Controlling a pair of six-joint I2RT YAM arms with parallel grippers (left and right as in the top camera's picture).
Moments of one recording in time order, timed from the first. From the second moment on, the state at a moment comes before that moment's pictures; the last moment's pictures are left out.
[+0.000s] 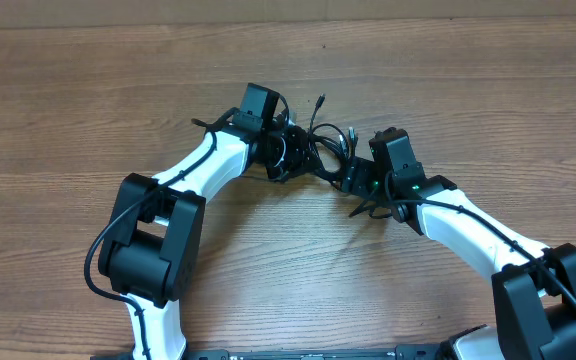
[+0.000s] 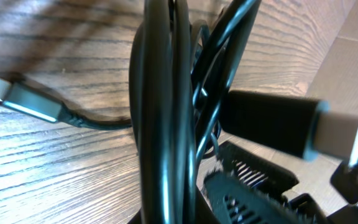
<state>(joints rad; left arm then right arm) -0.38 2.02 1.32 -0.40 0.71 -0.85 0.38 1.61 0.83 -0.22 -0.03 0.65</state>
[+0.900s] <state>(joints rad) -0.39 2.02 1.32 -0.38 0.67 -0.83 0.38 1.78 0.87 -0.10 0.09 0.62</state>
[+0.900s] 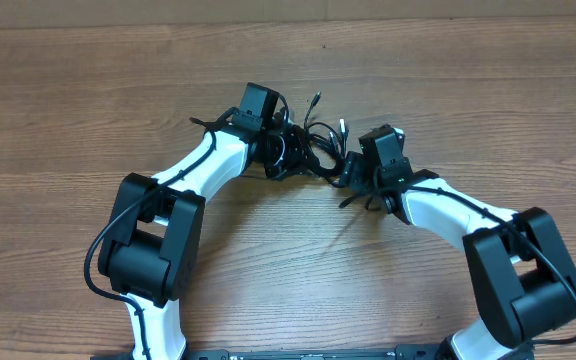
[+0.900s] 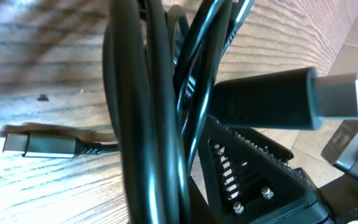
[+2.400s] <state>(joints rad) -0.34 1.97 1.32 -0.29 0.77 -0.75 0.37 1.86 0.97 -0.25 0.16 0.65</state>
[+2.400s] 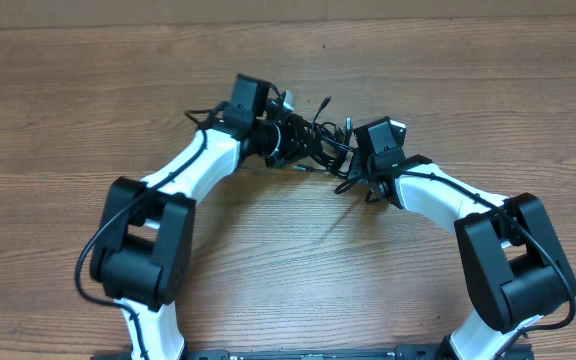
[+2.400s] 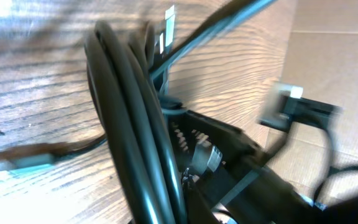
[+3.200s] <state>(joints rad) -0.24 1.73 1.32 -0.43 0.76 -0.53 0.18 1.85 1.01 -0.43 0.03 0.79</state>
